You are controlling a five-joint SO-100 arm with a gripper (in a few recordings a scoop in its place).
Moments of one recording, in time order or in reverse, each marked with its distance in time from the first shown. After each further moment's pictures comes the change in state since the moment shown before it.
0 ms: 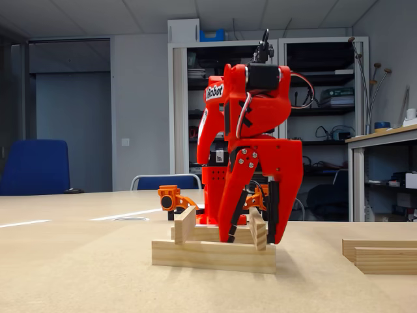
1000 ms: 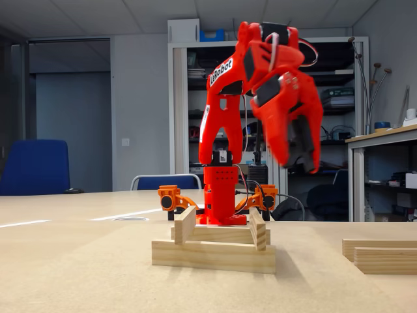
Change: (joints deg) arm -9.3 20.0 4.4 -5.1 -29.7
